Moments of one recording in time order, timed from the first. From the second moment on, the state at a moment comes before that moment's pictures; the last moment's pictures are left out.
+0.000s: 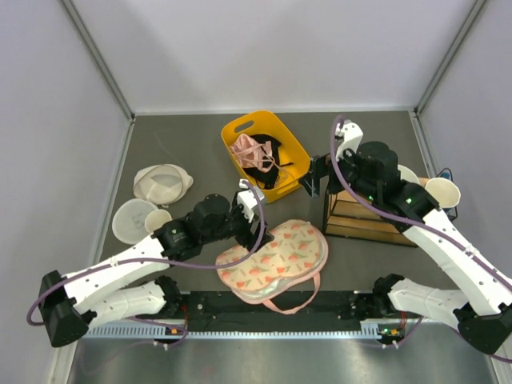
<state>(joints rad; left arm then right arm) -0.94 0.97 0.74 -0.21 0.14 -0.12 0.63 1.02 1.16 -0.53 -0.02 0.21</state>
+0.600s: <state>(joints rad) -1.26 1.01 0.72 -0.41 -0.07 -0.16 0.63 1.02 1.14 -0.53 -0.05 0.24</state>
